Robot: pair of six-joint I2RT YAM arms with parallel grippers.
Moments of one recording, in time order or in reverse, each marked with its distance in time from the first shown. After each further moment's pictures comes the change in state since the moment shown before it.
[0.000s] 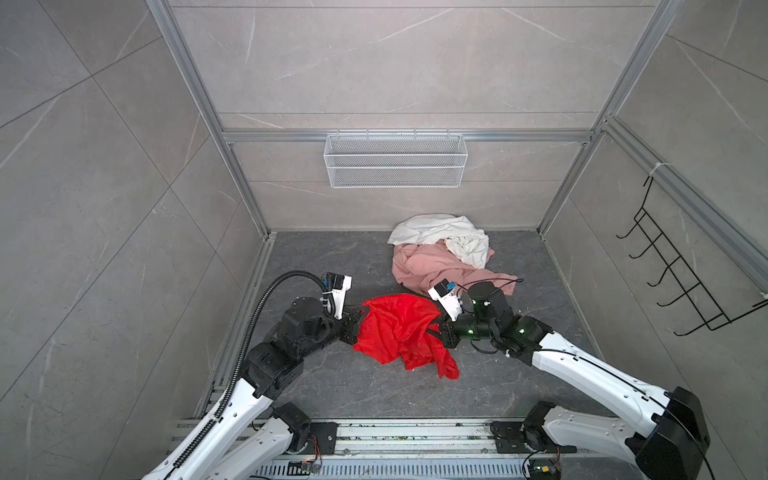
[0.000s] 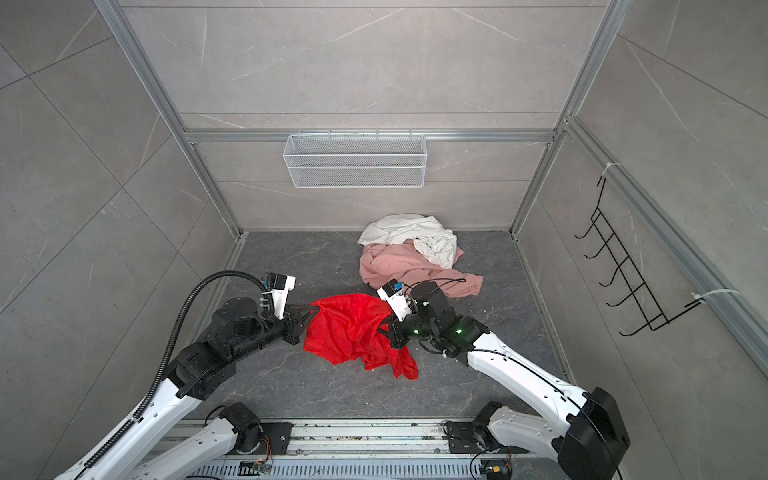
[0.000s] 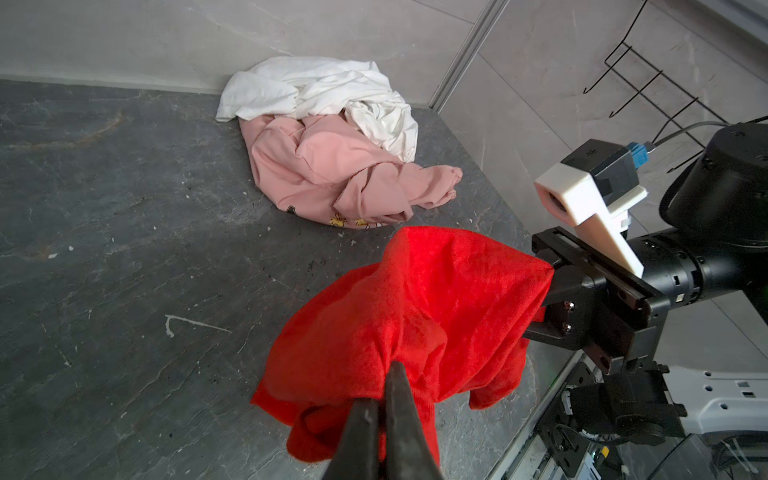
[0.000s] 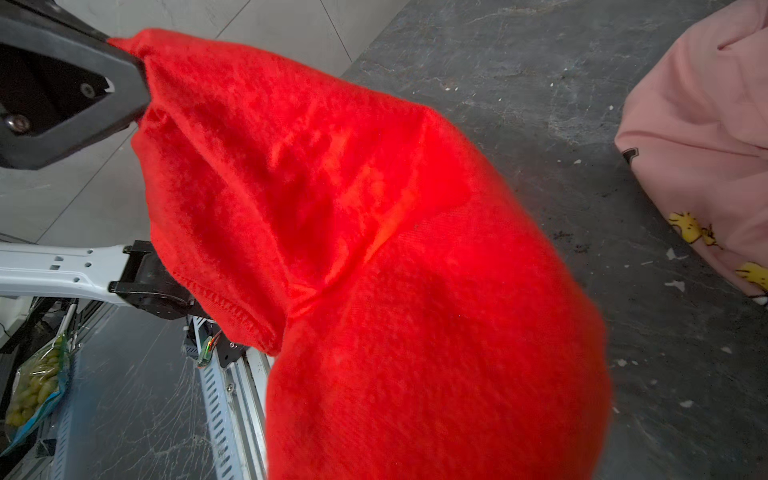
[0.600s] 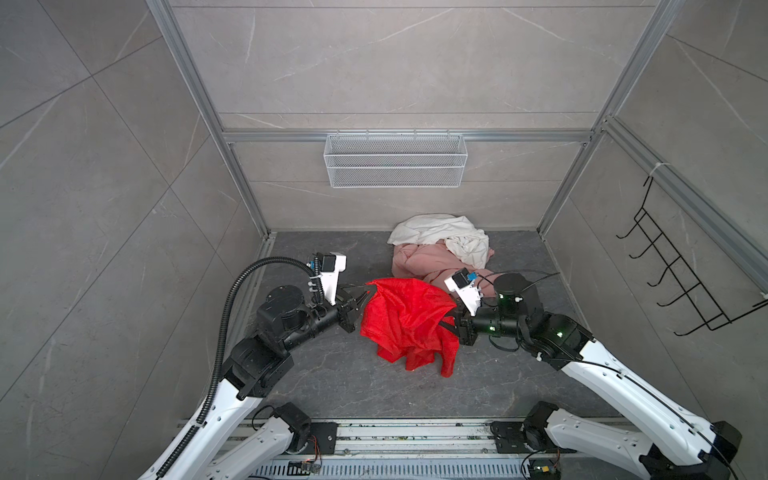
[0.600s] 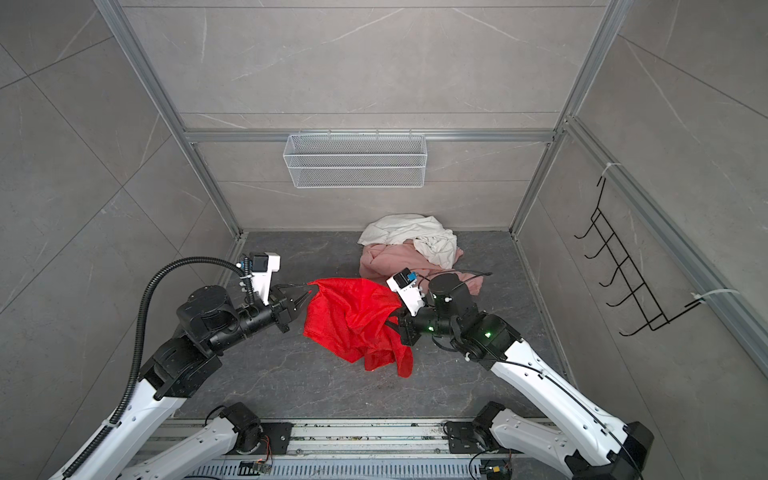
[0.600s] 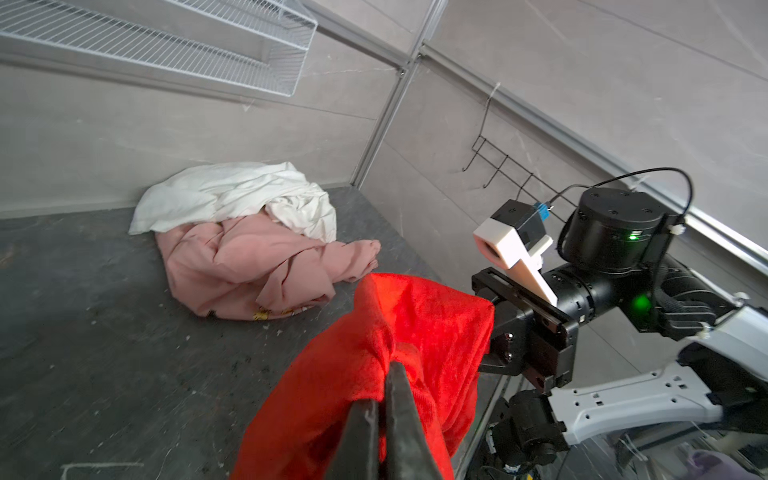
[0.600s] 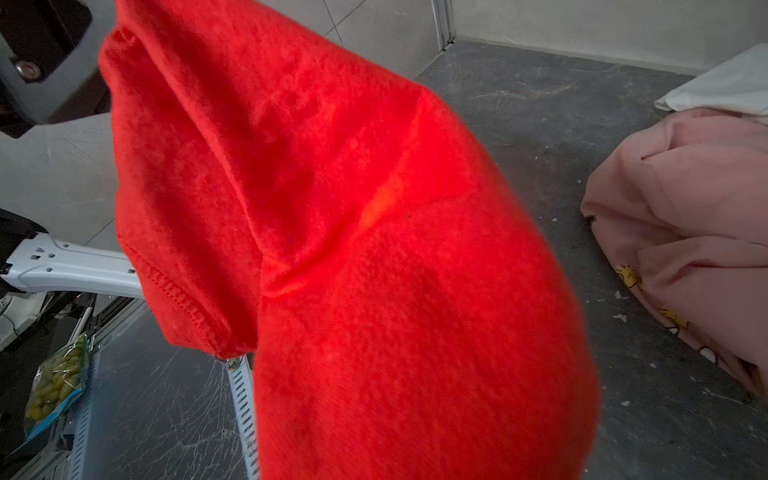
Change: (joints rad) left arm 0.000 0.017 0.174 0.092 0.108 -0.023; right arm 0.000 -0.127 0.178 -0.214 0.014 -0.031
